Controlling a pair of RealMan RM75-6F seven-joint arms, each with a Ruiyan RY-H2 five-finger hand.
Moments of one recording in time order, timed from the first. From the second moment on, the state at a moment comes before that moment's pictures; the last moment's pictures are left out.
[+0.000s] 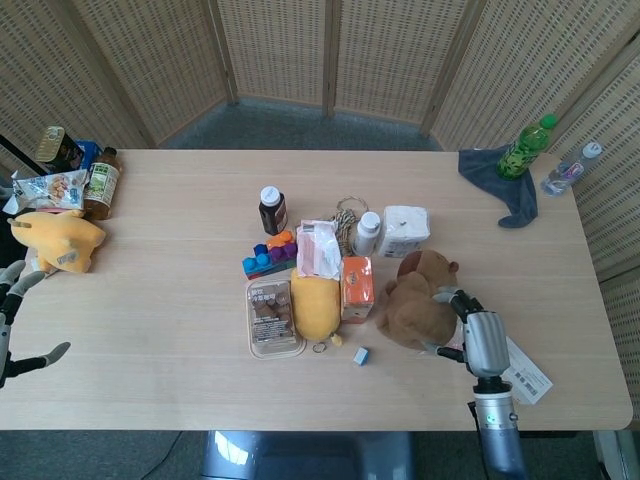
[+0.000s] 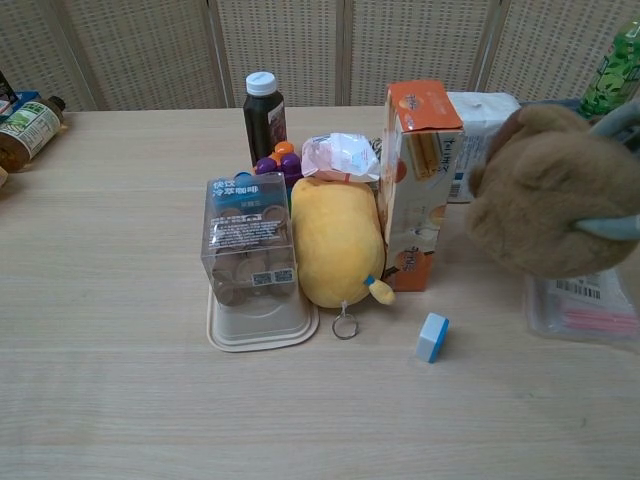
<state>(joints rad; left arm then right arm) -0.06 -0.89 -0.07 -2.08 1.35 1.50 0.15 0.22 -1.65 0.13 -1.44 -1.54 1.56 0.05</state>
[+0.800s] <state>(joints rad) -0.07 -0.91 -0.07 -2.08 1.36 1.50 0.17 0.31 -1.50 0.27 -1.94 -1.68 1.57 -0.32</state>
